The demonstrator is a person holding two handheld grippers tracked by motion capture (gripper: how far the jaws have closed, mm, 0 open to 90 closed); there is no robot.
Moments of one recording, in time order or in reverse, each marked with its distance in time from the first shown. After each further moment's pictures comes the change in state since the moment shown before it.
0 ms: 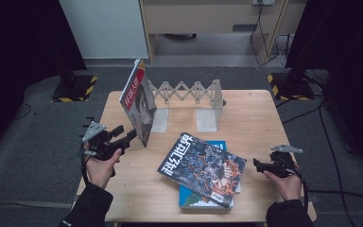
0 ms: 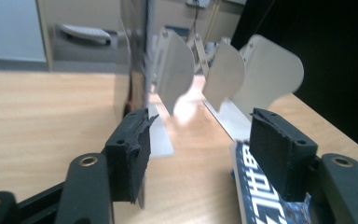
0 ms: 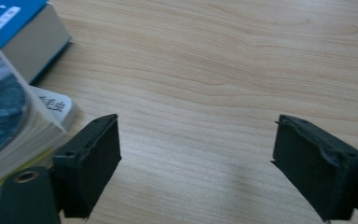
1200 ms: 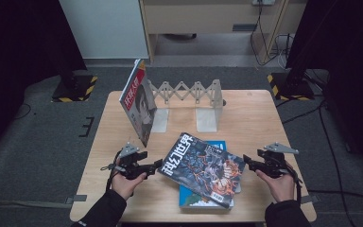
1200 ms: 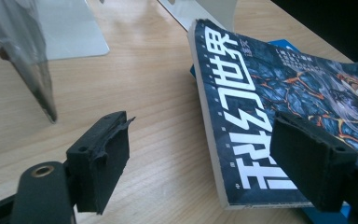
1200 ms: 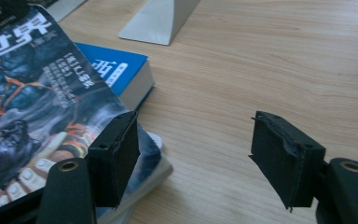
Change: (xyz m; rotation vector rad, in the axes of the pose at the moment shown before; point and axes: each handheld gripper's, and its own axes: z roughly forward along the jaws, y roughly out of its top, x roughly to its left) left arm -0.026 -0.082 0.050 0.269 -0.153 0.042; right arm 0.035 0.014 -0.014 -0.129 0.144 -0.001
